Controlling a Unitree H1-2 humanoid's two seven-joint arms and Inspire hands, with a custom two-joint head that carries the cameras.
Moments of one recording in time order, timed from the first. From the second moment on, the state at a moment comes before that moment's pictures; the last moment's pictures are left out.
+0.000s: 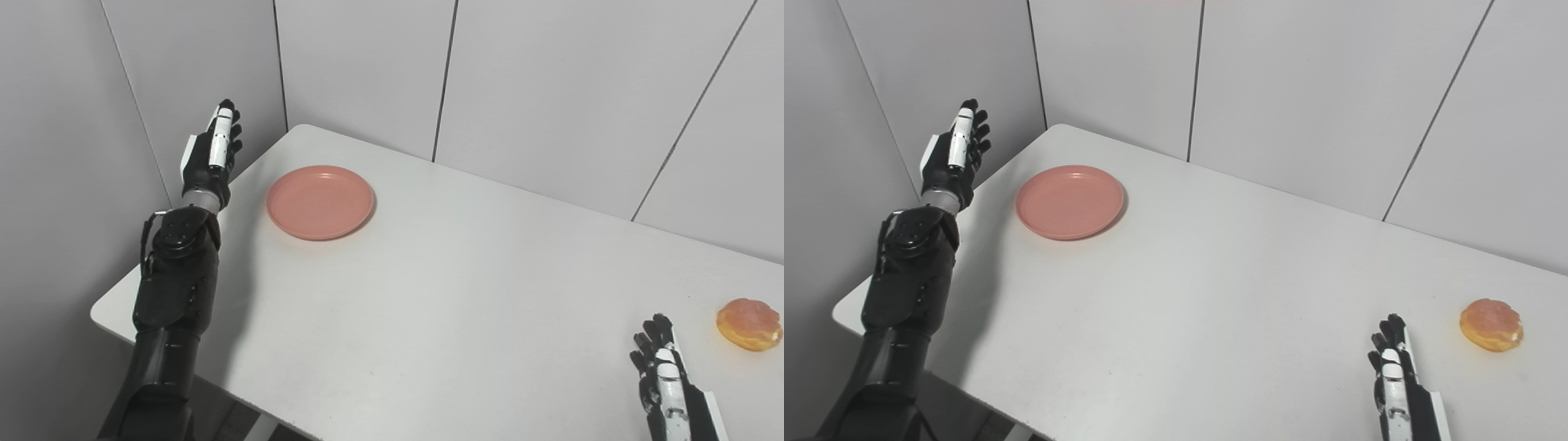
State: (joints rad) left arm -0.36 0.43 0.49 0.18 -0.24 0.25 0.05; right arm -0.02 -0.04 0.09 -0.16 0.06 0.10 0.15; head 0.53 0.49
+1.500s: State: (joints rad) left arm -0.42 0.41 0.46 0.51 -0.35 0.14 0.03; right arm -0.02 -0.05 0.08 -0.16 0.06 0.10 0.15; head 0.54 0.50
